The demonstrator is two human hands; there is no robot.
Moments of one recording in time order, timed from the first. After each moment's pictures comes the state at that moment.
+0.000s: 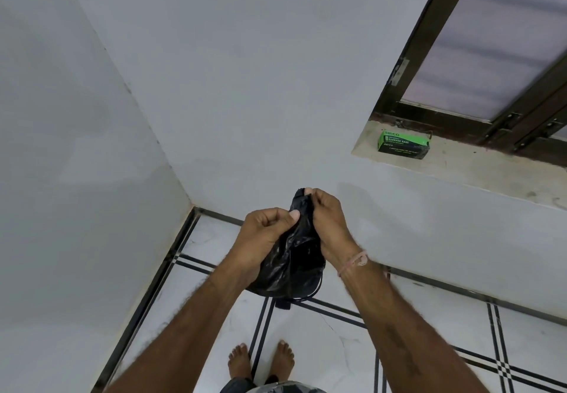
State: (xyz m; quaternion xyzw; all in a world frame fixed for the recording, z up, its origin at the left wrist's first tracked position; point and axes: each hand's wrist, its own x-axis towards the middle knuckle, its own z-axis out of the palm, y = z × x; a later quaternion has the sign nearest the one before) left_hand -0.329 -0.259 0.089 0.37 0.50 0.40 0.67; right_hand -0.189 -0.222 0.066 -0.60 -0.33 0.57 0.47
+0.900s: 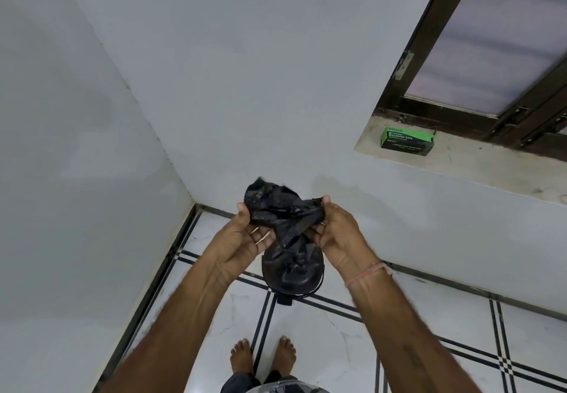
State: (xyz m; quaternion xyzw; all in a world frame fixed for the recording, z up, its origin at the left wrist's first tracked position) left_hand -0.366 -0.247 0.055 0.10 0.49 0.46 0.73; right_hand -0.176 -0.232 0.071 -0.57 -0.09 0.67 0.48
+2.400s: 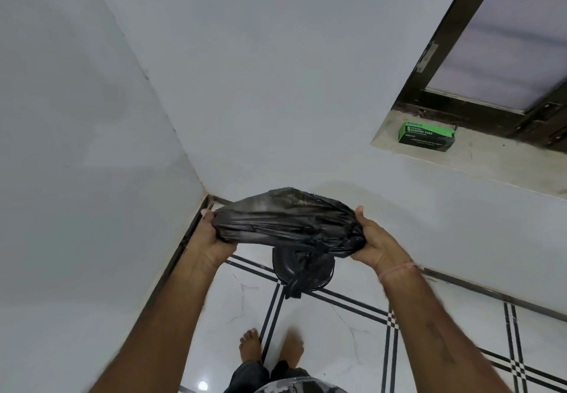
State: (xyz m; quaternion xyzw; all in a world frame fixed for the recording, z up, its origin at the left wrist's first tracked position) left_hand -0.426 -0.241 0.021 -0.15 0.47 0.54 0.68; right_hand -0.129 -0.232 0.025 -0.57 0.00 0.72 0.40
